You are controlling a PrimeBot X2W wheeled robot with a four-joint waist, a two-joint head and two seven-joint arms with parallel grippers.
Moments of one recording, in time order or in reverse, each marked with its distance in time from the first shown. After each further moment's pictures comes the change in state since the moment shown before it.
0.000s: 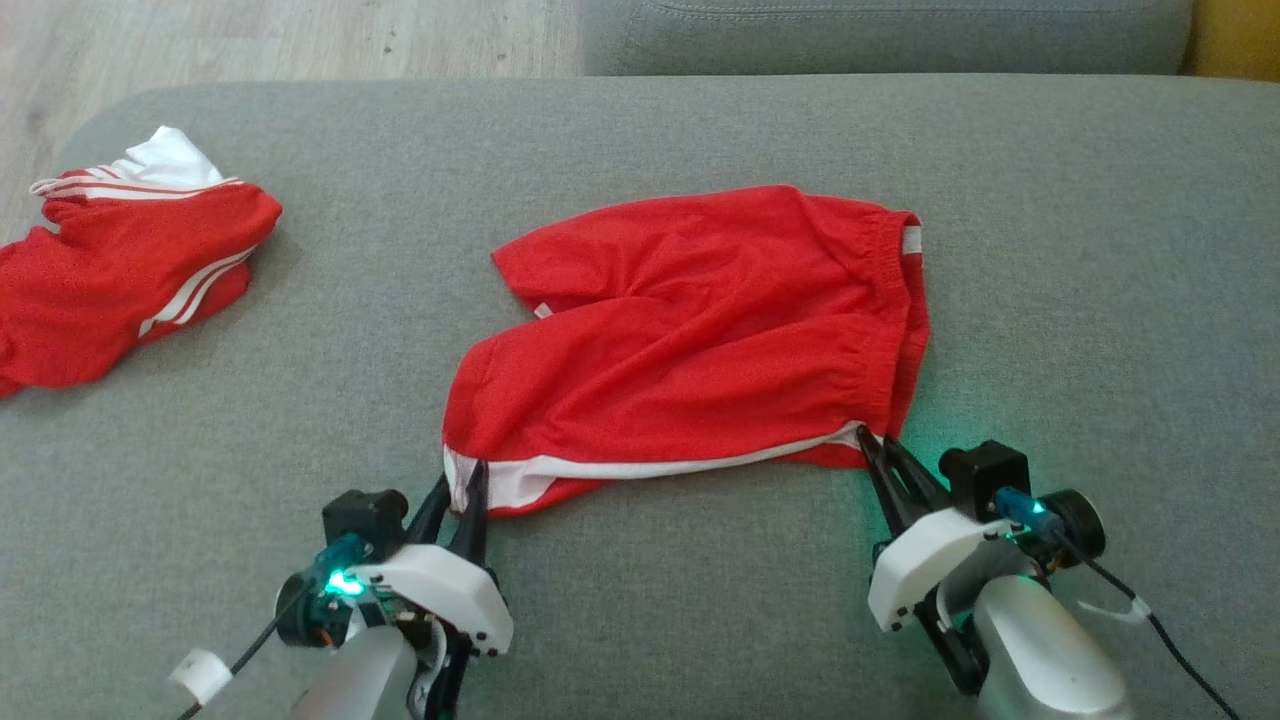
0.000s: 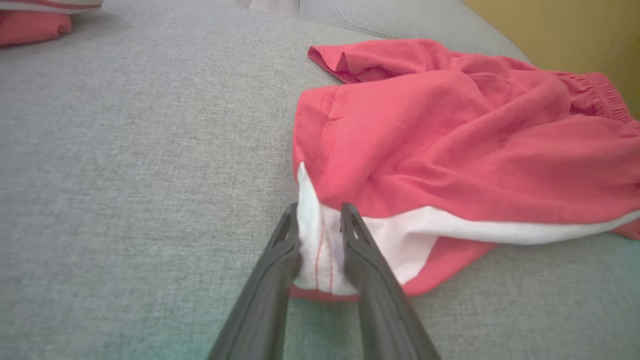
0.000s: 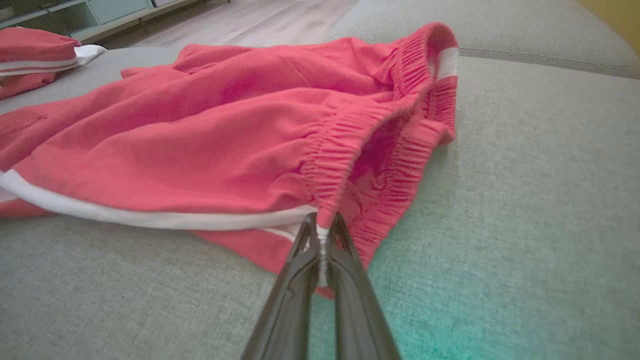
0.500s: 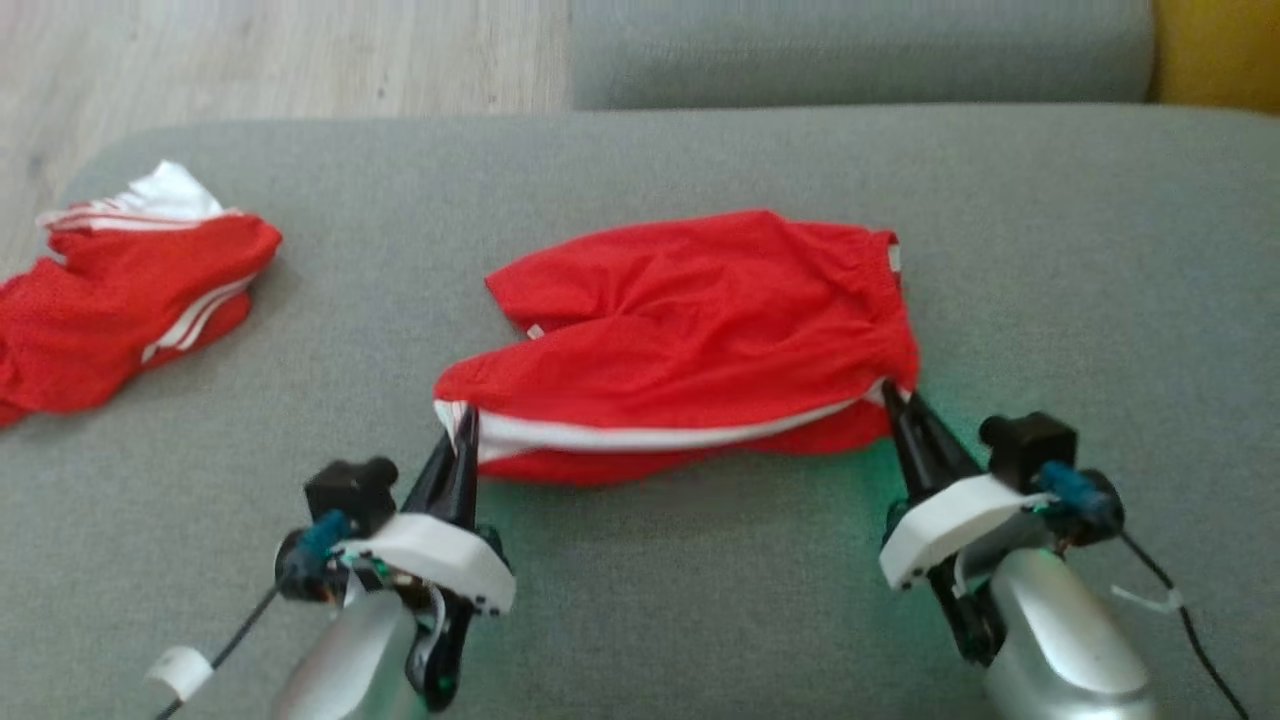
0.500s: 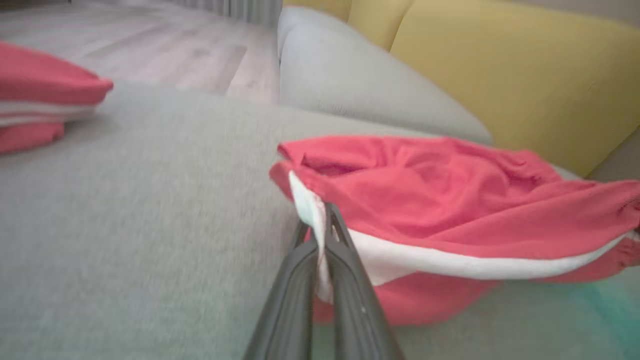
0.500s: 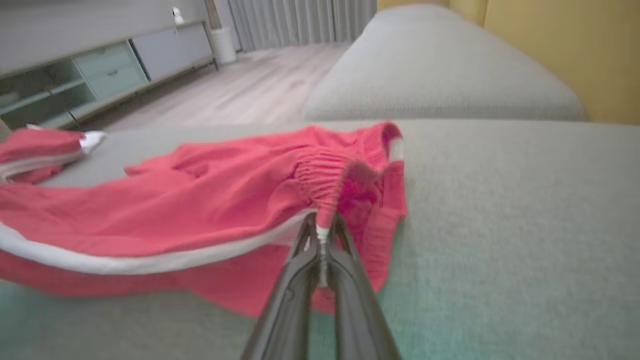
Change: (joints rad) left arm -0.029 0.006 -0.007 -0.038 -0.011 -0.019 -0.072; right arm -0.018 0.000 -0.032 -0.045 0.091 0.000 -0.021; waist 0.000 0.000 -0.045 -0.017
